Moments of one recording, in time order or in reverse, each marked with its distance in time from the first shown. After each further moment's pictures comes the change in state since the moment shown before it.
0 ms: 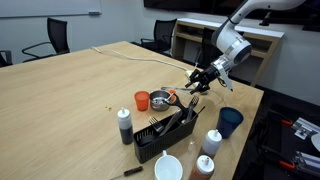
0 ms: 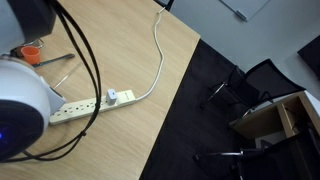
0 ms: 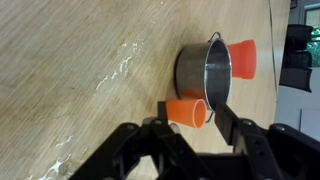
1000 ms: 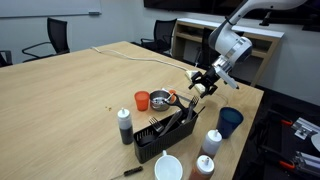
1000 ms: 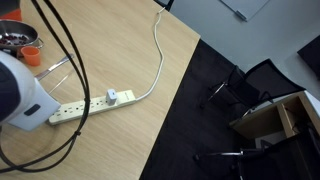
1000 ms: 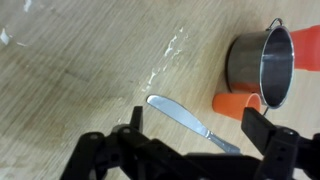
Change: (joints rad) arm 0.063 -0.017 0.000 -0.026 -0.160 0.238 0.222
